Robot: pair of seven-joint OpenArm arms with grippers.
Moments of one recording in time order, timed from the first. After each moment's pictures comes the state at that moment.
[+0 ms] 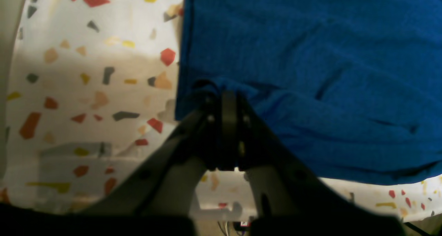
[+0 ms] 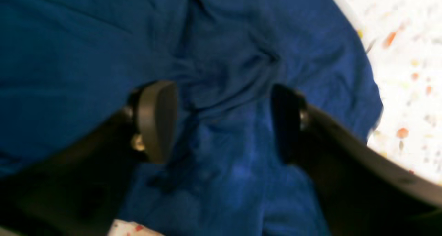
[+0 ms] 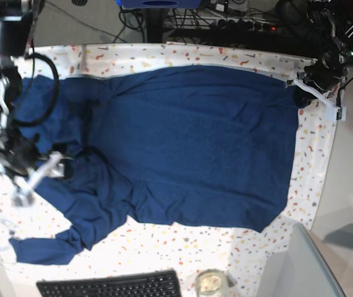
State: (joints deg) left arm 16.7 -6.7 -39.3 89.6 -21.6 -34.3 48.0; right arm 0.0 9.7 14.4 94.0 18.2 16.2 -58.1
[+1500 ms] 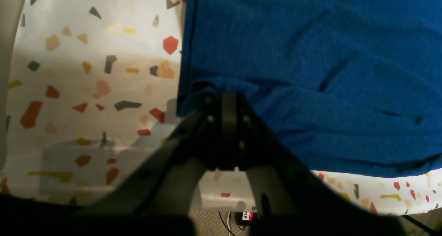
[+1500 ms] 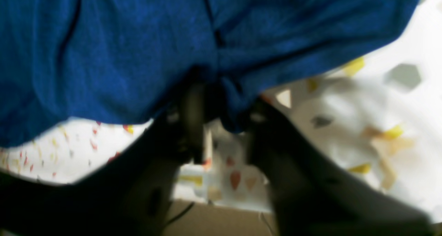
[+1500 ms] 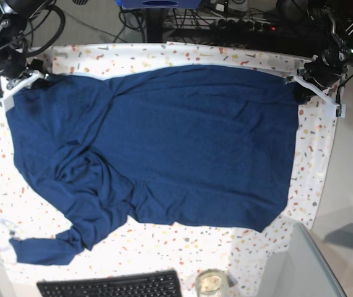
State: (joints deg) left arm 17.6 -6.8 -39.2 89.8 -21.6 -34.3 48.2; right arm -7.5 -3.0 51.4 78.3 17.1 39.9 -64.4
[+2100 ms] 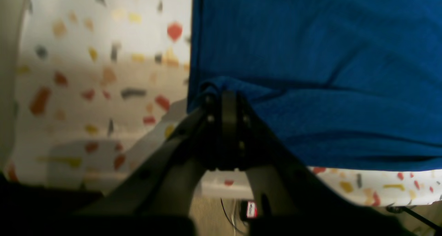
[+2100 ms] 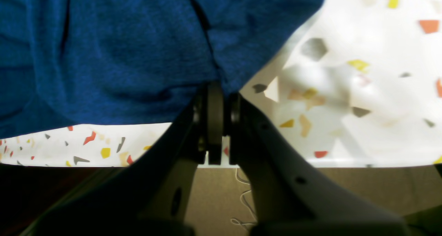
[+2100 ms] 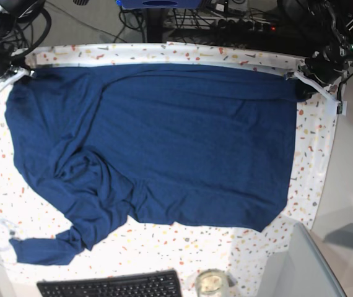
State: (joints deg) left arm 19.3 -6.6 -39.2 92.6 -21.8 -34.3 48.3; right arm -7.7 -1.2 53.9 84.4 17.1 40.0 -72.1
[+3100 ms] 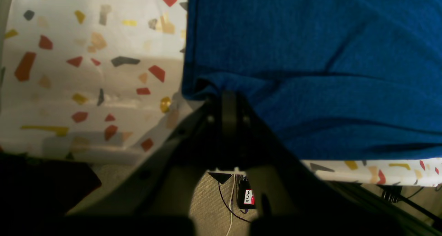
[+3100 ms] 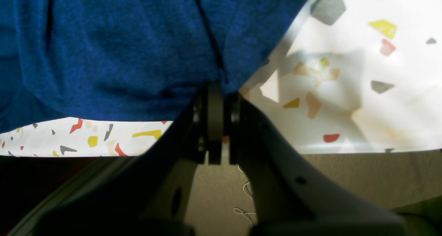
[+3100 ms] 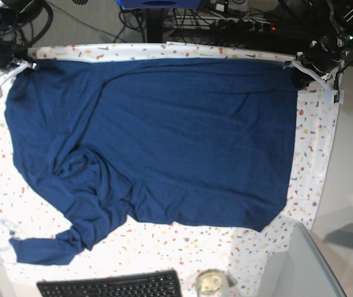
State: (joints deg) left arm 22.7 -6.1 -39.2 92.0 -22.0 -34.3 48.2; right arm -9.4 -1.1 53.8 82.5 16.6 40.0 -71.5
